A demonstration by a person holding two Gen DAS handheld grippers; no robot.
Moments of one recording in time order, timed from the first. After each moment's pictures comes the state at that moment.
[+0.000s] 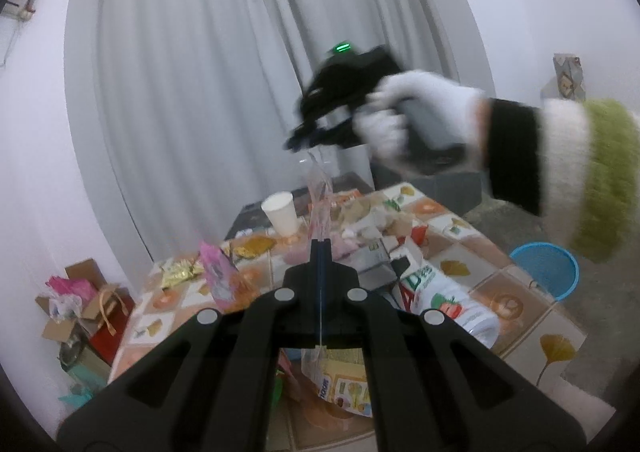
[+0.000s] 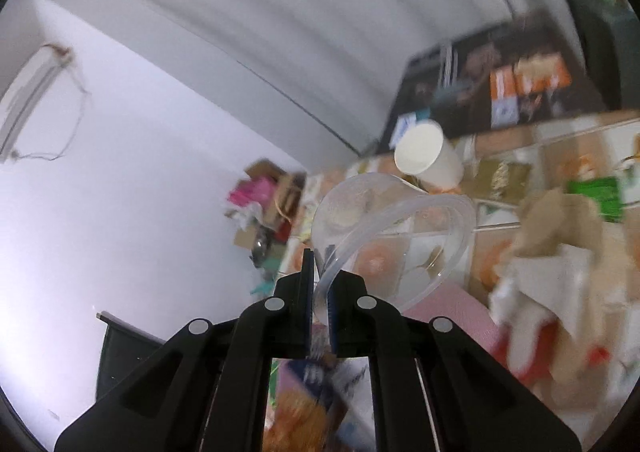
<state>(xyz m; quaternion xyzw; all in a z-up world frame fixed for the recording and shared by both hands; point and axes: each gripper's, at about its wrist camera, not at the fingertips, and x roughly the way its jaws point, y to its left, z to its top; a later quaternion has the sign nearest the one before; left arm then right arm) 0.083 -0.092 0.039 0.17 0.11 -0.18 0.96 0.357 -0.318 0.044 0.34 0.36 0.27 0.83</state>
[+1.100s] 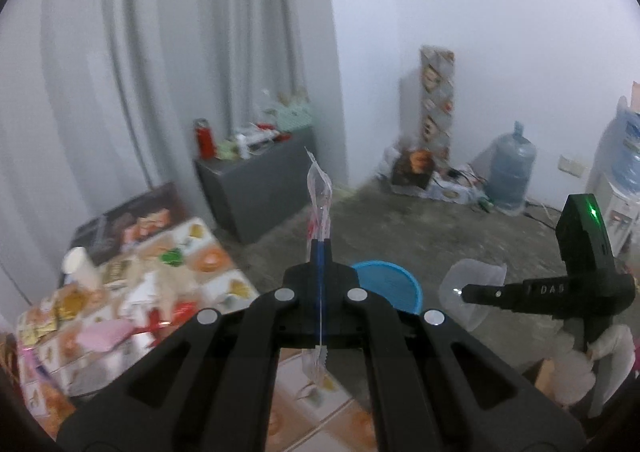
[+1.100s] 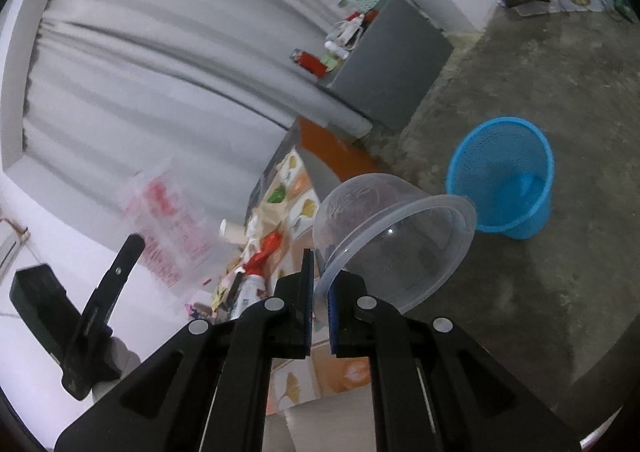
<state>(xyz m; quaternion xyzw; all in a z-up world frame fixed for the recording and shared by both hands) 0.075 -0.342 0.084 0.18 0.21 -0.44 0.85 -0.047 -0.549 -0.089 0.52 0.23 -0.04 0.83</state>
